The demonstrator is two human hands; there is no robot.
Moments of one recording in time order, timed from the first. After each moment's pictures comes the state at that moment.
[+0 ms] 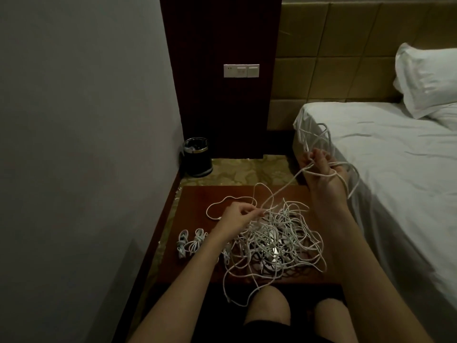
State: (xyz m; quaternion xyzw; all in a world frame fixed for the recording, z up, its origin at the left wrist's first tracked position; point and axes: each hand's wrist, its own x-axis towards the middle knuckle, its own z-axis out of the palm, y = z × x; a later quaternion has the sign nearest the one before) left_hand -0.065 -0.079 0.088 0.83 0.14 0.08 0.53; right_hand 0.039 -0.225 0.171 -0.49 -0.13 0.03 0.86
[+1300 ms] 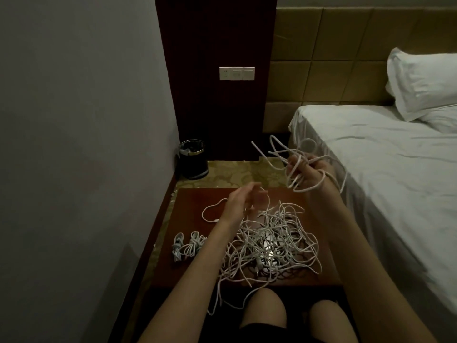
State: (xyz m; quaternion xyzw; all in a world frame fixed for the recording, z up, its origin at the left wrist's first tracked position) left_hand -0.051 -0.097 0.122 0.65 0.15 0.13 0.74; right_hand 0.048 -0.228 0.170 -0.54 -0.23 0.12 0.80
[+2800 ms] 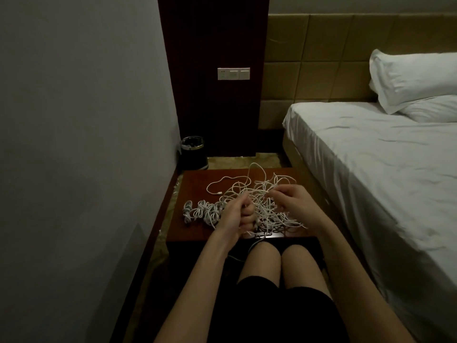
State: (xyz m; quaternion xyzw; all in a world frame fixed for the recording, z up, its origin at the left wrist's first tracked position) left_hand -0.189 -0.164 0.091 0.54 0.14 0.08 0.83; right_hand -0.094 -0.298 0.116 -0.76 -0.32 0.16 0.54
